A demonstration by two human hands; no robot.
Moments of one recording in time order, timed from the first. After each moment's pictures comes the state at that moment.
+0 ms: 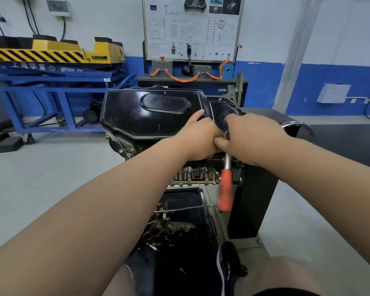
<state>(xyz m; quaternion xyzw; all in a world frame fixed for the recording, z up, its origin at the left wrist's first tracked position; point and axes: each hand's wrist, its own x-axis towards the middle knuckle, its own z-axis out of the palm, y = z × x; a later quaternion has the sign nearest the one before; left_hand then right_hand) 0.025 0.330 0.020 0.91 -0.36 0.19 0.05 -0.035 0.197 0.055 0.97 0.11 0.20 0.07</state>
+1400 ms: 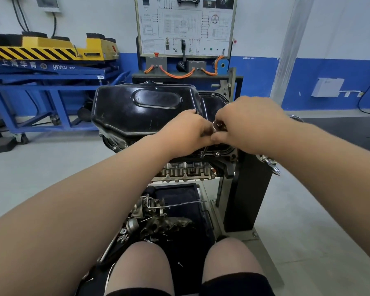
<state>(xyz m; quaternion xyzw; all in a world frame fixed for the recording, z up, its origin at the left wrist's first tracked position) 0.006 0.340 0.029 0.88 -0.39 0.23 0.11 -0.049 0.191 0.073 0.94 0.17 0.25 0.18</state>
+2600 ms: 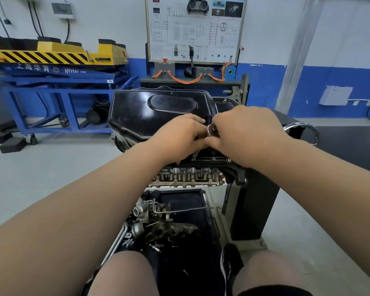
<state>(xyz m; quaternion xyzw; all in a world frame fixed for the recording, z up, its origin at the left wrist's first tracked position) 0.002 0.384 0.024 0.88 -0.36 0.25 0.18 -0.059 0.234 0.066 0.93 0.16 0.29 0.17</state>
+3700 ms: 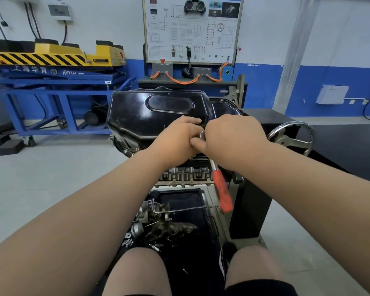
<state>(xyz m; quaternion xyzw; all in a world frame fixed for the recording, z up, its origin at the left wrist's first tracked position) -0.008 0.379 0.017 0.88 -0.35 0.26 0.19 -0.054 0.247 0.055 0.96 0.14 0.22 0.13</state>
